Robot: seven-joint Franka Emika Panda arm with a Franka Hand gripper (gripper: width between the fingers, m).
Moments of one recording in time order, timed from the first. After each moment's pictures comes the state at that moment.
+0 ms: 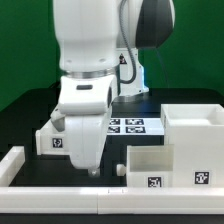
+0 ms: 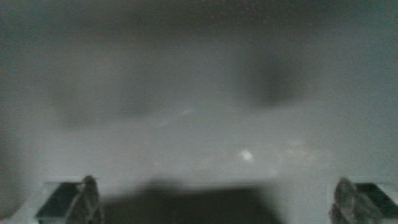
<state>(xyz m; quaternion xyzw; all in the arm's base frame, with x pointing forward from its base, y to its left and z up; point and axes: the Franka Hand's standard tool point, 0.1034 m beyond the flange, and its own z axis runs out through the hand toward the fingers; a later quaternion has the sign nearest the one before) 0.576 -0.068 0.025 -0.74 -0.67 0.00 0.06</state>
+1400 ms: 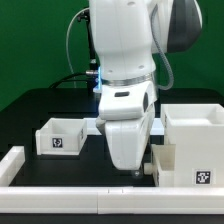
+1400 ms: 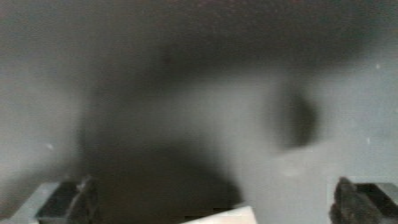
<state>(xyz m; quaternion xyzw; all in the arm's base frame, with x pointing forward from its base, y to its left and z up) 0.556 0.016 0.013 -0.79 -0.61 -0.03 0.08</state>
